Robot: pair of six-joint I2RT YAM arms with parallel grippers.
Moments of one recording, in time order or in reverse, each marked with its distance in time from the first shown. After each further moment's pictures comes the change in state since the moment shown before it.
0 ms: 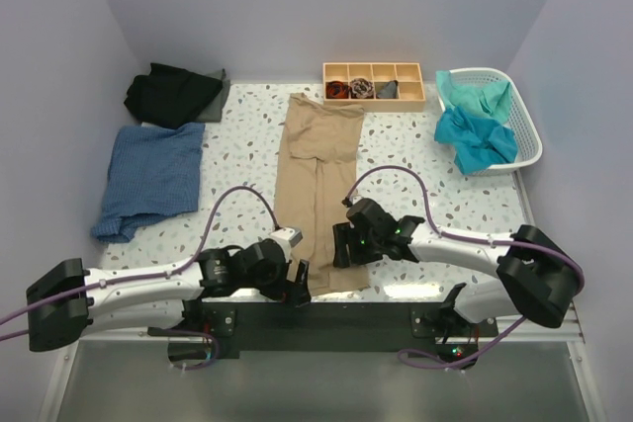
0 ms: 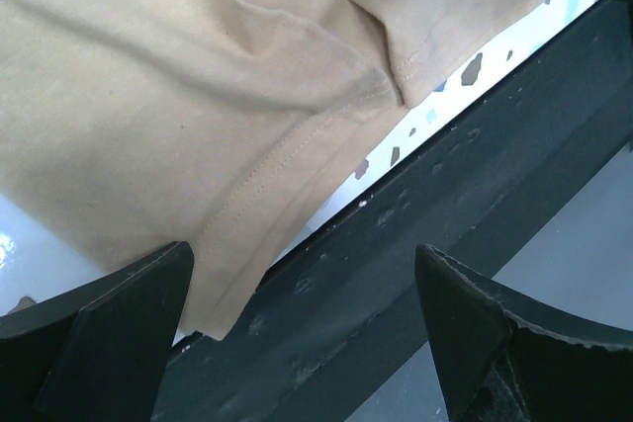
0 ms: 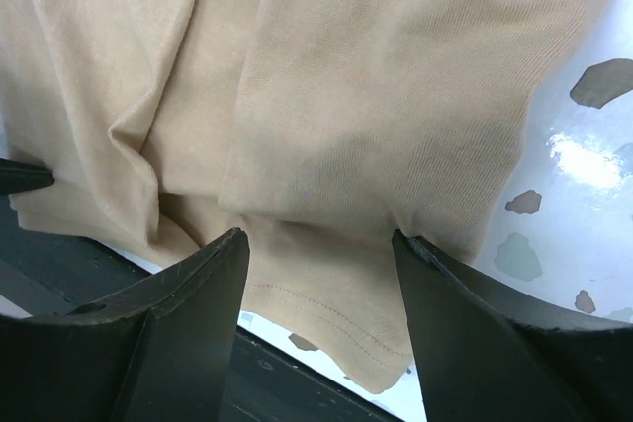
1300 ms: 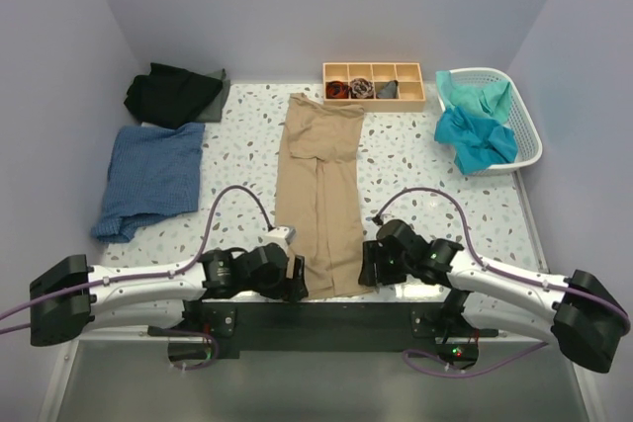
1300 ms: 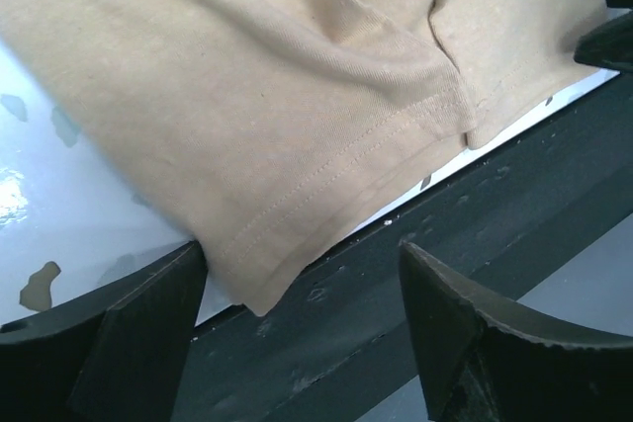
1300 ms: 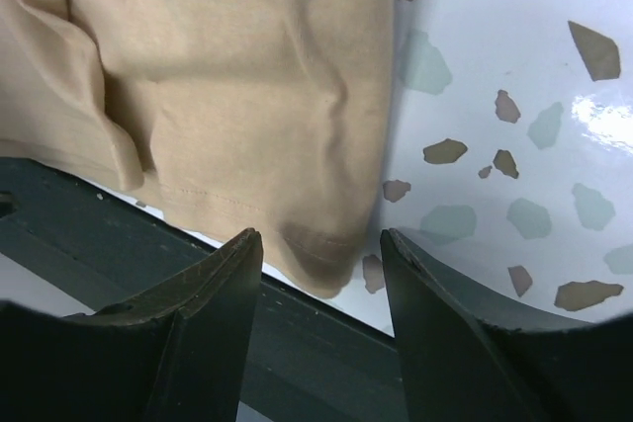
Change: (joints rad) left arm -0.042 0.027 0.026 -0.068 -0.130 -0.143; right arm 0.011 -0.387 -0.223 -0.161 -0.001 0.114
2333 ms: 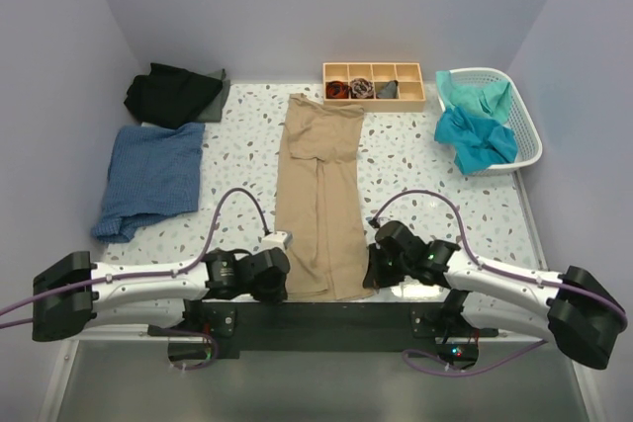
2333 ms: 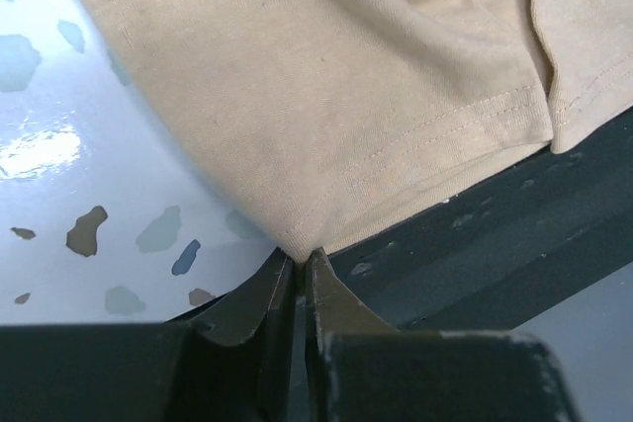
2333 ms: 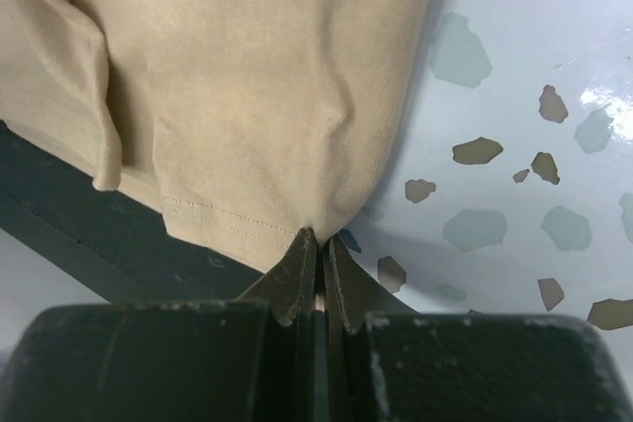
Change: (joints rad) left arm -0.033 0.028 0.019 -0.113 -0.029 -0.052; right arm 0.000 0.042 -0.021 0.067 -0.058 0.000
